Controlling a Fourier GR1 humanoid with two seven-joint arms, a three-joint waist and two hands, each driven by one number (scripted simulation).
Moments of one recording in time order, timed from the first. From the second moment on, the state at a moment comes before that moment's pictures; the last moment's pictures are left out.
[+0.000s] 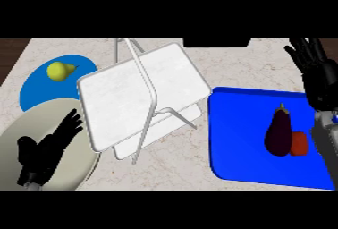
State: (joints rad) left arm 0.04 0.56 -0.31 -1.54 0.38 0.20 0.10; right arm -0.42 -0.46 0.02 -1.42 -0.24 -0.16 0.04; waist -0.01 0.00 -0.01
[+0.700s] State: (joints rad) left arm 0.16 0.60 -0.29 -1.56 0.31 0.21 0.00; right arm 0.07 -0.62 -0.27 -1.33 -0.15 -0.40 0.09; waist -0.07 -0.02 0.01
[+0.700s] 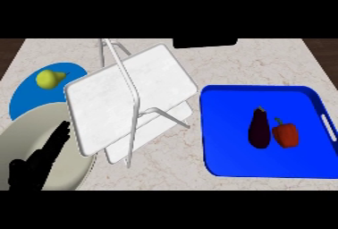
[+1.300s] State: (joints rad) left arm 0.09 0.57 -0.31 -1.52 0.28 0.17 -0.01; right arm 0.23 -0.72 -0.17 -1.69 -0.15 -0.23 0.31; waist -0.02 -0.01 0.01
